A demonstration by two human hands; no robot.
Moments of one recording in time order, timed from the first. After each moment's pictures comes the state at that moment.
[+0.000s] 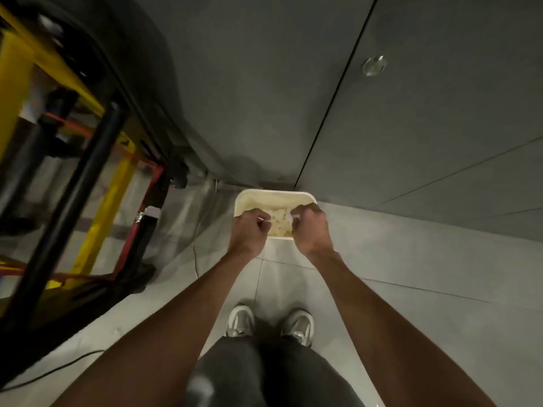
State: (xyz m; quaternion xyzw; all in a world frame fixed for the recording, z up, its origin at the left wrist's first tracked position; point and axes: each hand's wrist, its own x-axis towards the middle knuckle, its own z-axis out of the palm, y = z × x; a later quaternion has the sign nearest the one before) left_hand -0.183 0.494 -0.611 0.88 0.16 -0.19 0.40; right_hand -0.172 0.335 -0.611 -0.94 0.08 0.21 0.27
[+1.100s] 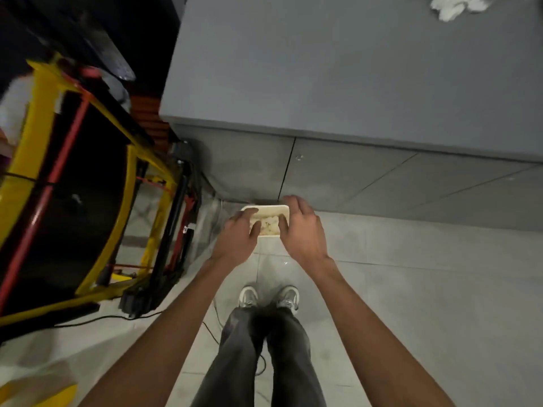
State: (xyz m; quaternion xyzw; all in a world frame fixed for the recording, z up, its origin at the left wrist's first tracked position) left_hand -0.227 0.521 -0.266 0.93 0.00 -0.21 0.31; right_hand -0.233 0.345 -0.243 -0.97 0.03 0.08 0.24
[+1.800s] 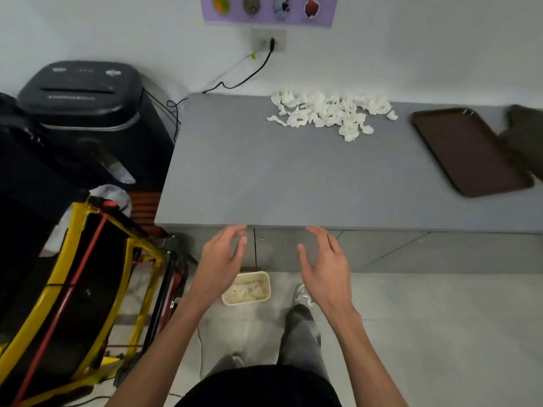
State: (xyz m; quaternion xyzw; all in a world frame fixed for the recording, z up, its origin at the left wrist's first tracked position) left_hand -0.164 0.460 -0.017 0.91 -0.09 0.00 0.40; right_hand -0.221 0.229 -0.006 -0.93 0.11 -0.09 0.33
